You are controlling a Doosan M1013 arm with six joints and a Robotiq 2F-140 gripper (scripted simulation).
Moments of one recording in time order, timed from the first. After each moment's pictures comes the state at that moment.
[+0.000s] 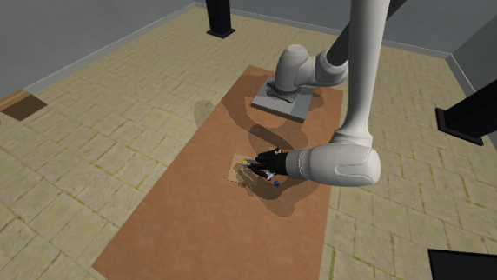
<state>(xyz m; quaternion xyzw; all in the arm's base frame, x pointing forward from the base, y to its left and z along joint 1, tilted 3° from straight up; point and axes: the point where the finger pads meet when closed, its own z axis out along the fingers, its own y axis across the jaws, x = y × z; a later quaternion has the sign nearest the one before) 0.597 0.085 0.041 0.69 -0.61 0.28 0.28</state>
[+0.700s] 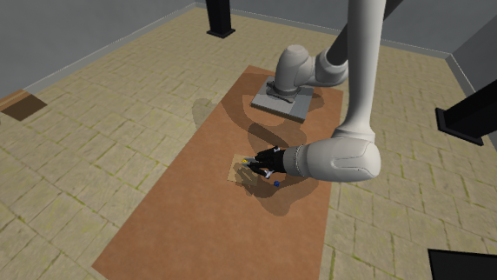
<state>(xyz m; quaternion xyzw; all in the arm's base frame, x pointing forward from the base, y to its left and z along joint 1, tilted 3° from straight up) 0.596 0.083 0.047 0.69 -0.62 0.26 0.27</state>
